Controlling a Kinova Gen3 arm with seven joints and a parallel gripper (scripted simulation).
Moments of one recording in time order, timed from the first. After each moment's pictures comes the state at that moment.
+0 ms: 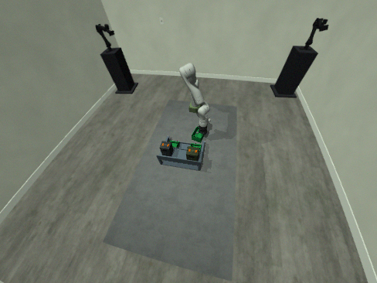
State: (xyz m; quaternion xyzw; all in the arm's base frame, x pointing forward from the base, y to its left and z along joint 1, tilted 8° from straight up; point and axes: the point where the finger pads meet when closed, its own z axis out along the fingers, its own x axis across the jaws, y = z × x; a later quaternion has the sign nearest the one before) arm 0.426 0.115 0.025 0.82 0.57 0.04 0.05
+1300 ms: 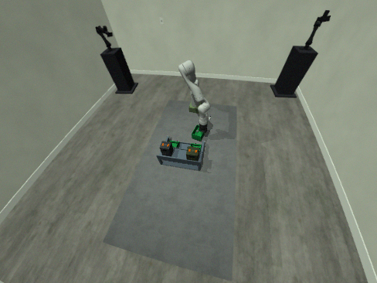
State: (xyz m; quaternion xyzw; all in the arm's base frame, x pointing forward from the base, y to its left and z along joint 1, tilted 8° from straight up) arm 0.421 0.116 0.048 0.82 0.57 0.04 0.05
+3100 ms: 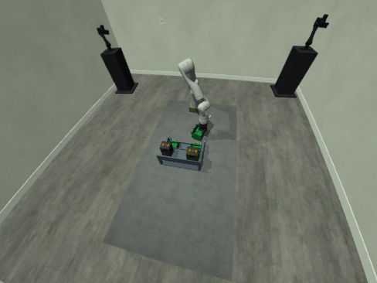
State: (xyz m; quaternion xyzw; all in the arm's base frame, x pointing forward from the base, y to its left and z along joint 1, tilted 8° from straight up) arm 0.421 0.116 0.061 0.82 0.57 0.04 0.05
